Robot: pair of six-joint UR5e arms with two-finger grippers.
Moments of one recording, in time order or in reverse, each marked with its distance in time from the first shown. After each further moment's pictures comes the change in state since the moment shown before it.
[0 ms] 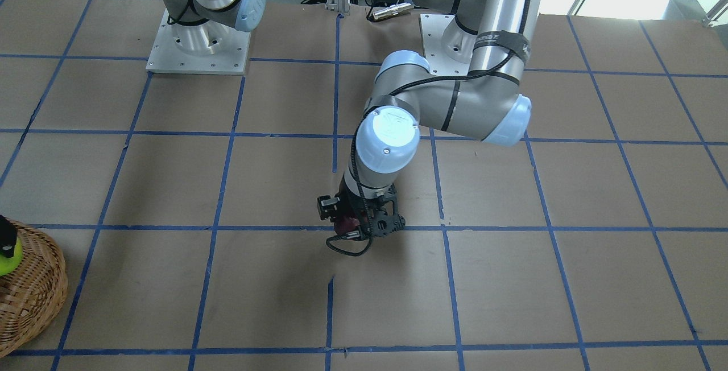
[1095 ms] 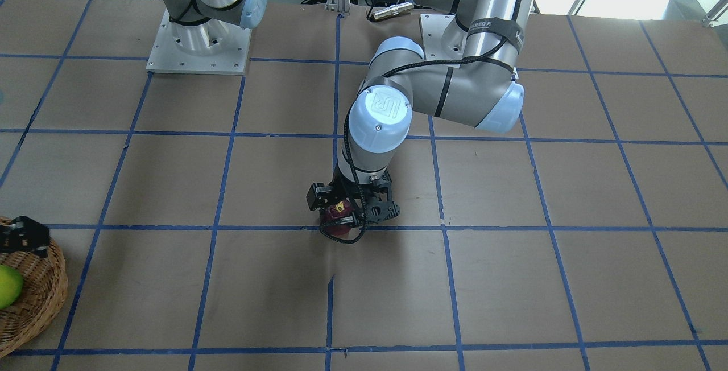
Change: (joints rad) left arm 0.046 0.121 -0.012 -0.046 -0.001 0.046; right arm 0.163 -0.062 -0.023 0.234 0.145 0.240
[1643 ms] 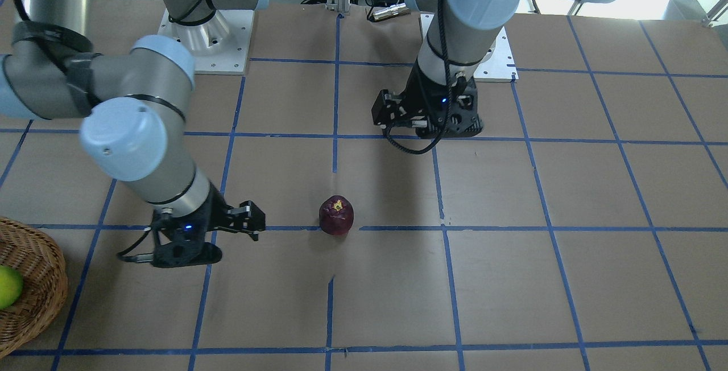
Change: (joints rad) left arm 0.132 0.307 -0.001 -0.375 0.058 0.330; right arm 0.365 -0.026 0.124 -0.164 0.093 0.572
